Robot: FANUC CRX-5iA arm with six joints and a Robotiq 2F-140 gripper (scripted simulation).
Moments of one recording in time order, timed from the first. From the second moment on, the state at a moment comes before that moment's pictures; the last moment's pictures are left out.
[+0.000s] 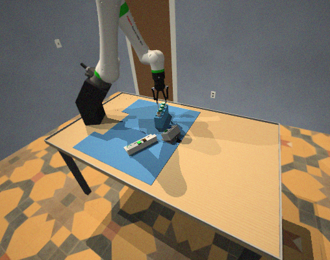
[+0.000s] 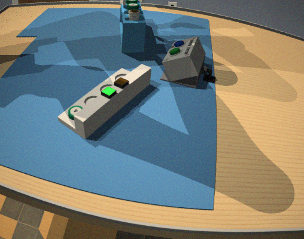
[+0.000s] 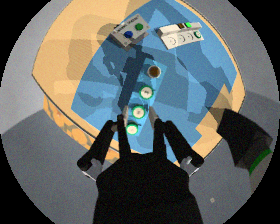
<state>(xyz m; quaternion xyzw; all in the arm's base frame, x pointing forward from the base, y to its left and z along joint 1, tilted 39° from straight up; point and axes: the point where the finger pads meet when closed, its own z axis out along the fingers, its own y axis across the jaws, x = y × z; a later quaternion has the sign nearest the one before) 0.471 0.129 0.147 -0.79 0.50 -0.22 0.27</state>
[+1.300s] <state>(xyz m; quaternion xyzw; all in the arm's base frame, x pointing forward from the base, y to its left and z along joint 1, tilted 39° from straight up) 0.472 0.129 0.147 -0.69 0.64 -0.12 0.31</state>
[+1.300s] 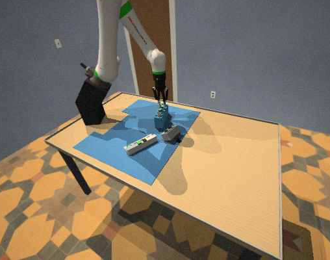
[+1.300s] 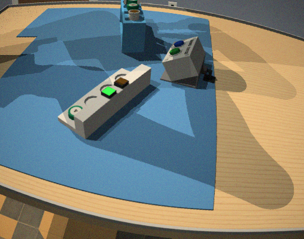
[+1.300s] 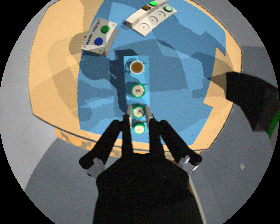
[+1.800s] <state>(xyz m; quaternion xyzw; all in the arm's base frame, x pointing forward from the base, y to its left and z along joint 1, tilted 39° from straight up) 0.472 0.129 0.147 -0.53 0.78 -0.05 0.33</state>
